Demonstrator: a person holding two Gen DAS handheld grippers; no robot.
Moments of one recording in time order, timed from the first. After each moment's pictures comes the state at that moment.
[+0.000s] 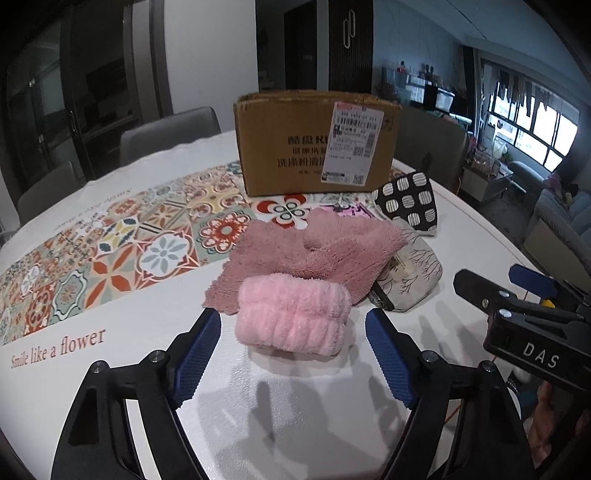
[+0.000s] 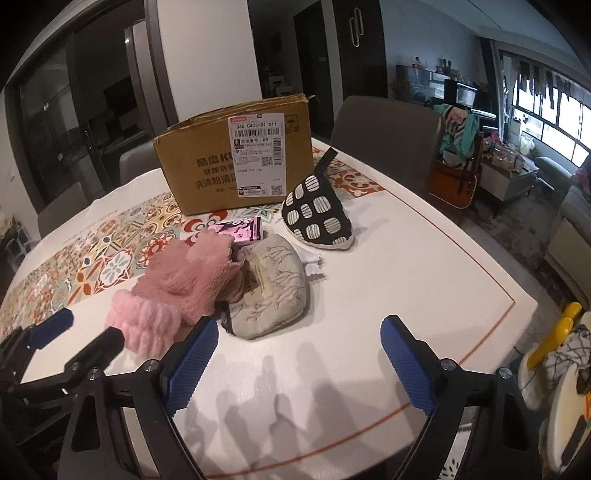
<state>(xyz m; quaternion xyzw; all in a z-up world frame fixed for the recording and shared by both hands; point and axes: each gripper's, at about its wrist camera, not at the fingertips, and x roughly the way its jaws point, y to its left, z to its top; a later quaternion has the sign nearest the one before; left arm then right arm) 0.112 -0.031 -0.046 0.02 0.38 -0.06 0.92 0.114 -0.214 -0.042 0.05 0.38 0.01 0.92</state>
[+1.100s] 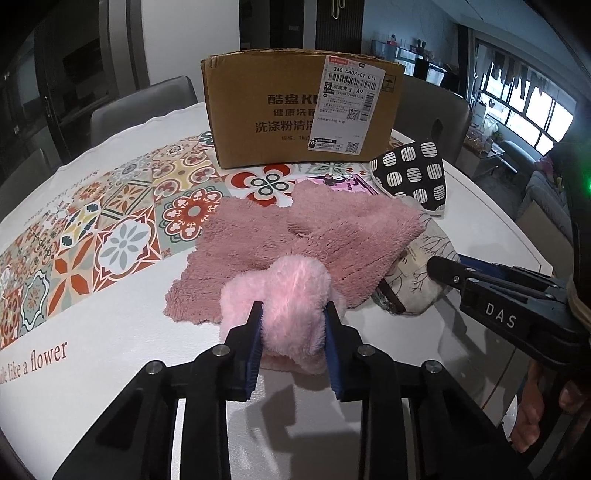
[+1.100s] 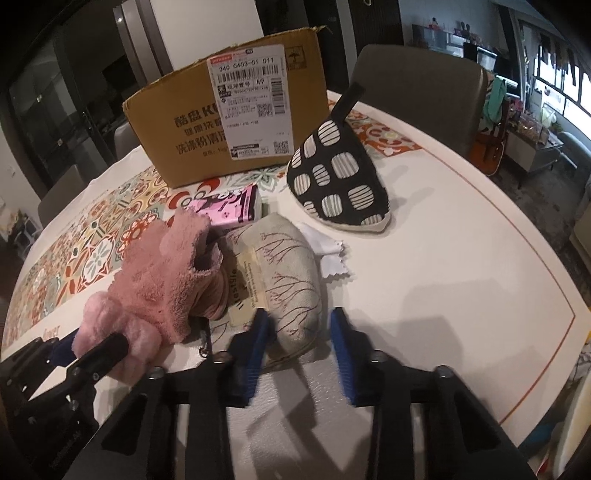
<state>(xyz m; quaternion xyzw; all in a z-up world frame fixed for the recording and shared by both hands) 0.155 -0.039 -0.074 0.03 0.44 -0.09 0.90 0.181 -0.213 -0.087 0.07 0.45 0.05 0.89</state>
